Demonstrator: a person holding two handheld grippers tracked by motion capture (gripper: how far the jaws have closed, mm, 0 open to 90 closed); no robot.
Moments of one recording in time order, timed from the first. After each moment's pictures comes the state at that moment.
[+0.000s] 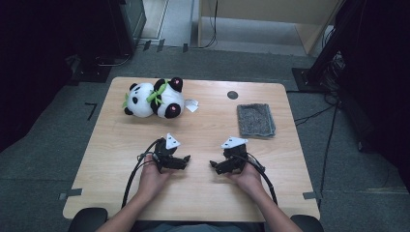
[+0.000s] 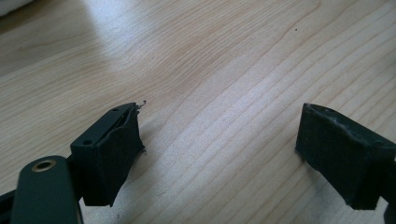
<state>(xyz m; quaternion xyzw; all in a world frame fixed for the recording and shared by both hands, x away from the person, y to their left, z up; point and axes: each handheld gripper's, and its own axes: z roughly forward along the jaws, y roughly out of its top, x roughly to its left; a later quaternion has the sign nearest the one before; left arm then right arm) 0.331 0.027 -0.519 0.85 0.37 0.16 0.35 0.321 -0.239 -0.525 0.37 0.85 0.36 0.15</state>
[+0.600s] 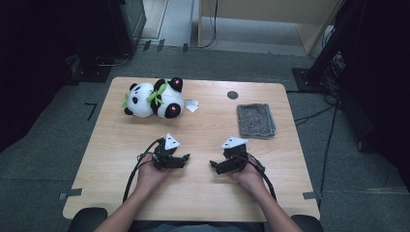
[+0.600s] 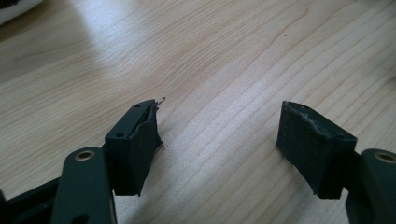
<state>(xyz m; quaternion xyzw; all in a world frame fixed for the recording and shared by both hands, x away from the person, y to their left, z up) 0.330 0.029 -0.517 0.85 0.35 0.14 0.36 0.320 -0.240 -0.525 0.37 0.85 0.36 0.15</state>
